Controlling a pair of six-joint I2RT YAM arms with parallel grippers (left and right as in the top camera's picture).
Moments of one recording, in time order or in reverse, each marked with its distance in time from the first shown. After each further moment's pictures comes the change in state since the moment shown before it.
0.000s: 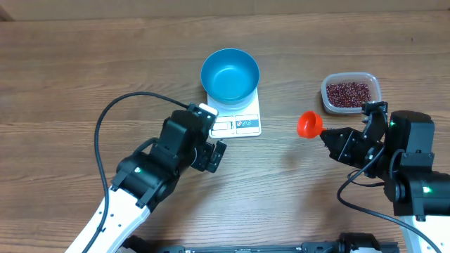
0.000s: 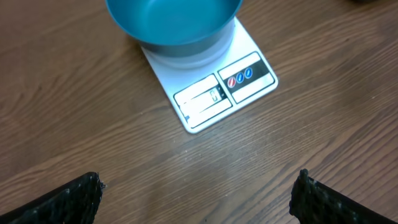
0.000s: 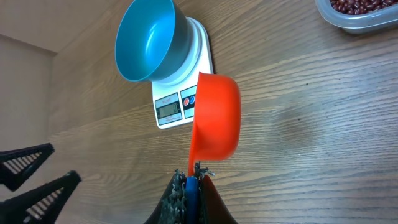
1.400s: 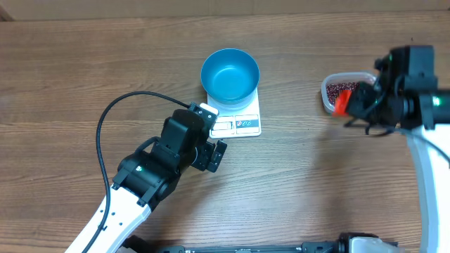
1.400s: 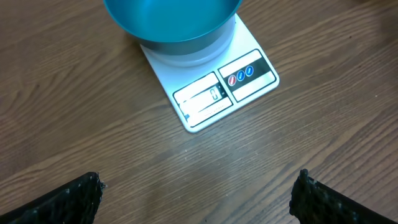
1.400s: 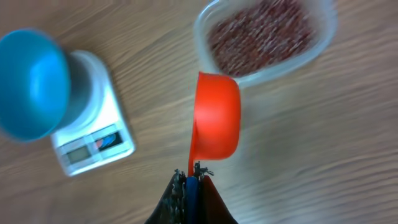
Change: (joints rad) left arm 0.000 0.007 0.000 0.003 0.000 0.000; right arm 0.000 0.503 0.520 -0.273 0.415 -0.081
